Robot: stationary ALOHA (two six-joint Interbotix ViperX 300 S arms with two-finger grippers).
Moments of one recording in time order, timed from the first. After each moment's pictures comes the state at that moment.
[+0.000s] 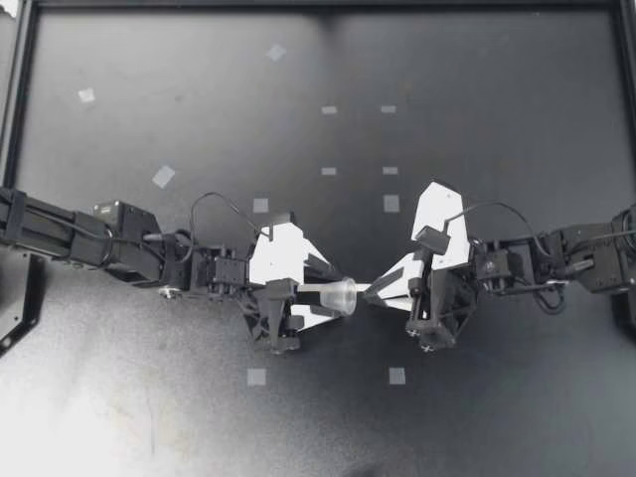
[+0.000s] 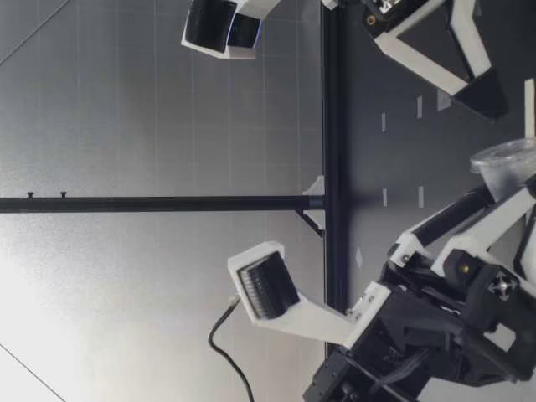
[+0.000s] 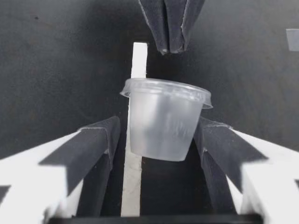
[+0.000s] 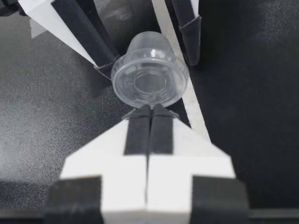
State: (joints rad) left arm -0.01 0.37 0.71 0.01 -0.45 -0.08; right arm 0.00 0.15 0.95 -0.08 -0.47 0.51
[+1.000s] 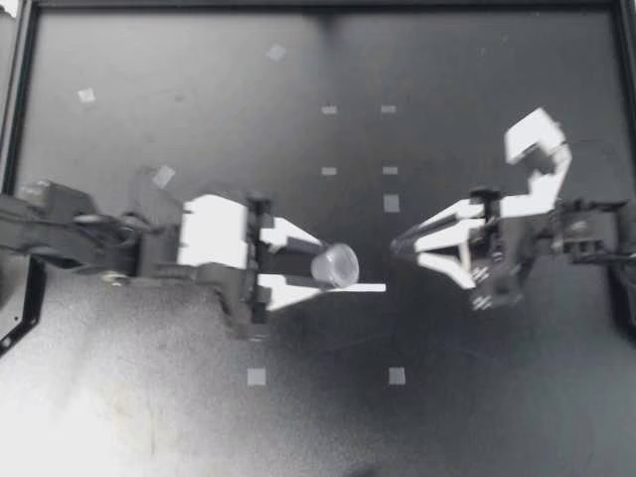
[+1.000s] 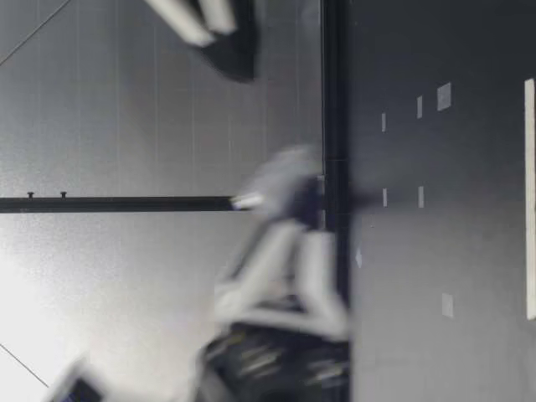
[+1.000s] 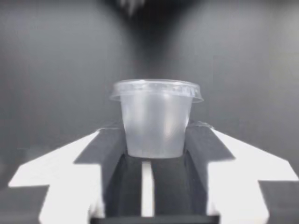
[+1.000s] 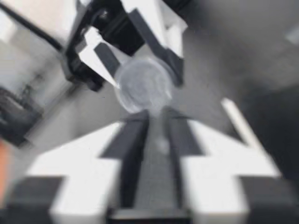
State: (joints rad) left arm -0.01 0.07 0.88 -0.02 -0.83 0.03; right arm -0.05 -0.33 1.09 -0.02 -0.55 0.85
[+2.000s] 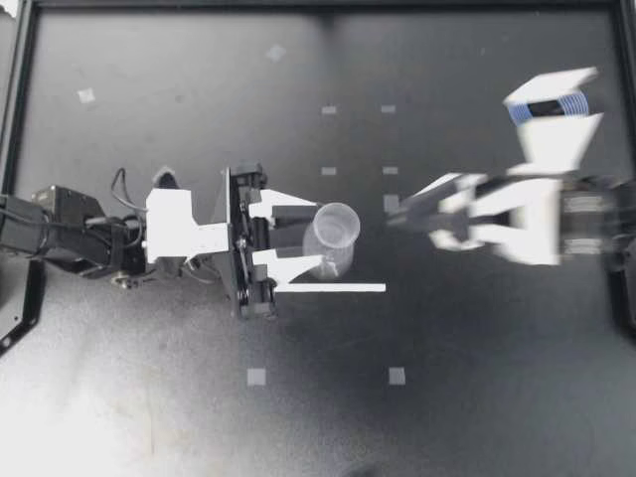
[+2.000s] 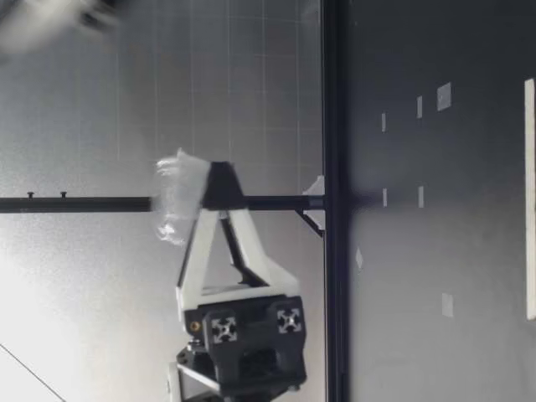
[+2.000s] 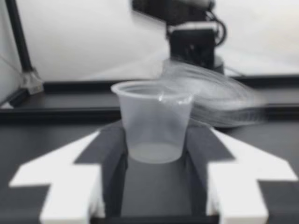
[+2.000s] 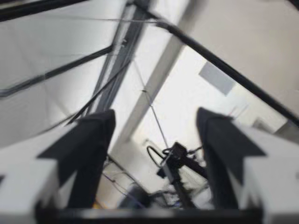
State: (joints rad) left arm 0.00 0.18 0.85 -0.11 -1.16 0.13; right arm -0.15 -0.32 1.04 -0.33 -1.30 1.28
